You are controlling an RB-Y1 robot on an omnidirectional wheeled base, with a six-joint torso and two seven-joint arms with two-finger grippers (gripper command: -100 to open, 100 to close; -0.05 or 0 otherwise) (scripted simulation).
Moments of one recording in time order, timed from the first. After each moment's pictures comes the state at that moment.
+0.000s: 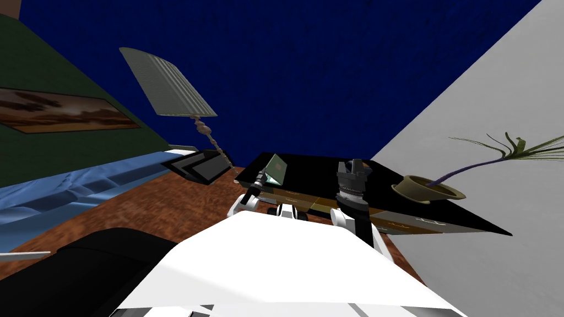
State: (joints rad) left arm 0.35 0.22 -0.15 -1.96 -0.01 0.01 0.34; right arm 0.47 -0.02 -0.07 -2.21 0.07 -0.62 0.02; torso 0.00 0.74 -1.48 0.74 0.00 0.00
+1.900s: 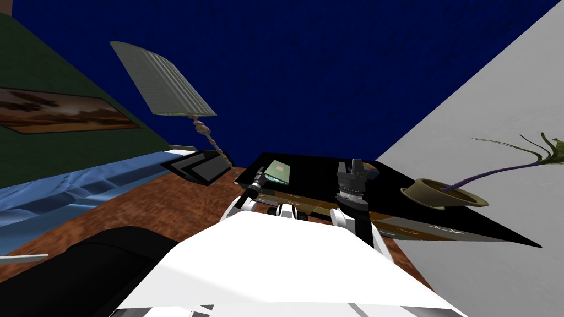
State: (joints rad) left arm 0.45 0.24 -0.17 -2.13 0.05 0.10 0.44; right arm 0.47 -0.02 -0.07 -2.21 0.07 -0.62 0.02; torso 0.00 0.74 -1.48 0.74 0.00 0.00
